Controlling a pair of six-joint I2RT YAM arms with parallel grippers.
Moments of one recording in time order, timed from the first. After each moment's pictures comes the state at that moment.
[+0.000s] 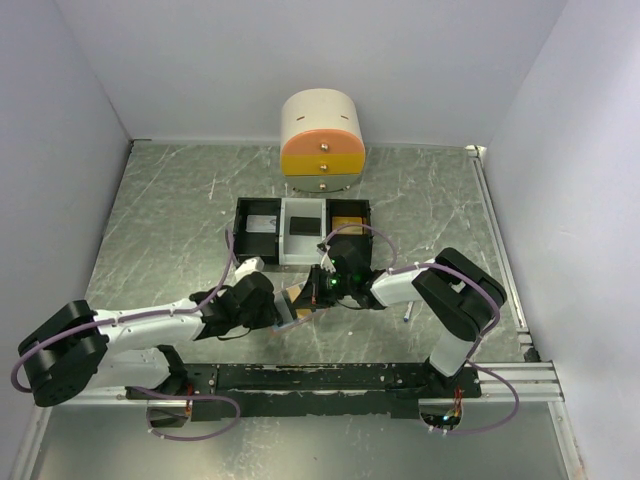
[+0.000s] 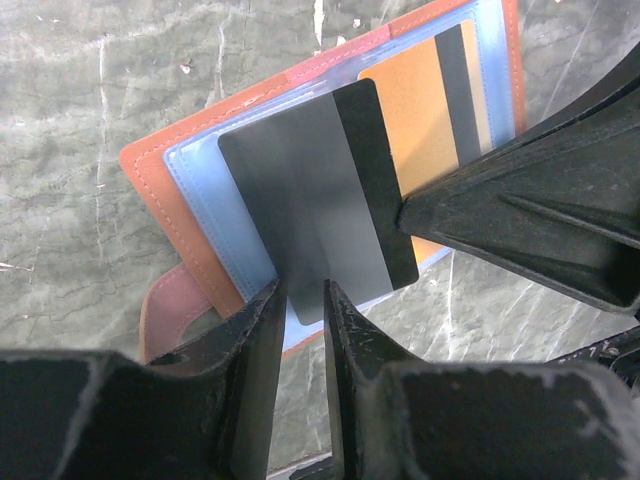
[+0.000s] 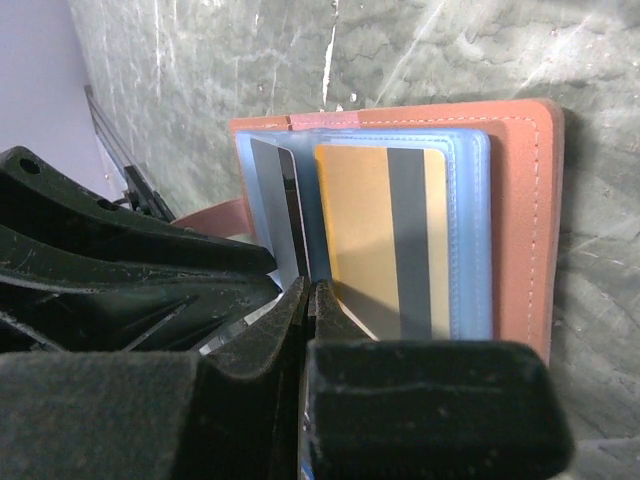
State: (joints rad) left arm -0.96 1.20 0.44 -0.16 -0.20 -1.05; right arm 0.77 1.72 0.61 0.42 -0.49 0.94
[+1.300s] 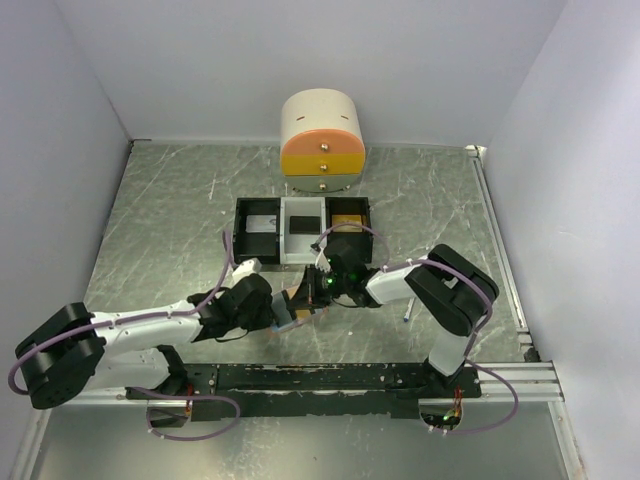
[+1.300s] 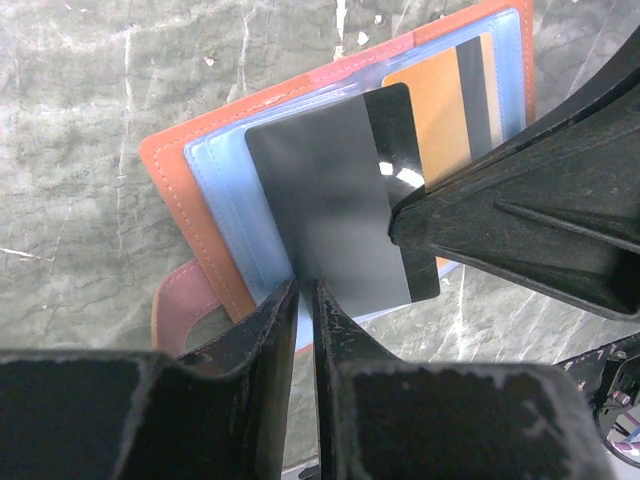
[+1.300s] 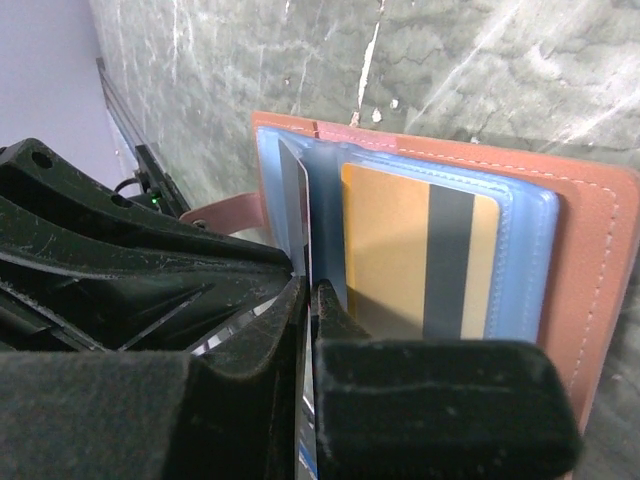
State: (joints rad) left arm -0.96 1.18 0.42 -0.16 -0.21 -1.06; right arm 0.78 1.77 0.64 0.45 -0.55 0.93
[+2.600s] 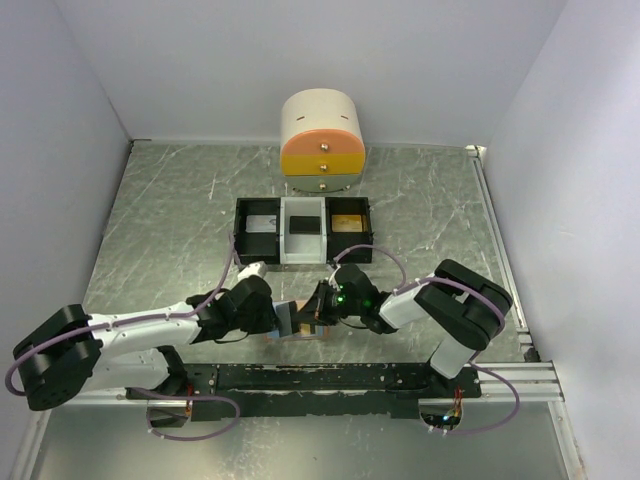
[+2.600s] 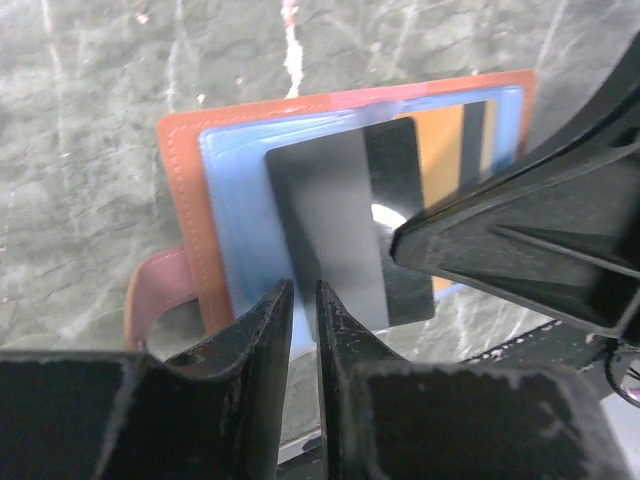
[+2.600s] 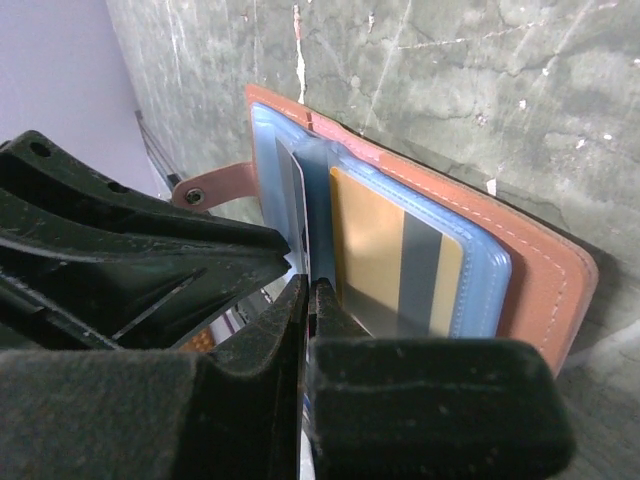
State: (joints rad) left arm -0.97 1.15 0.41 -0.13 -0.11 -0.99; right arm 0.87 1.66 0.40 0.68 -0.37 1.20
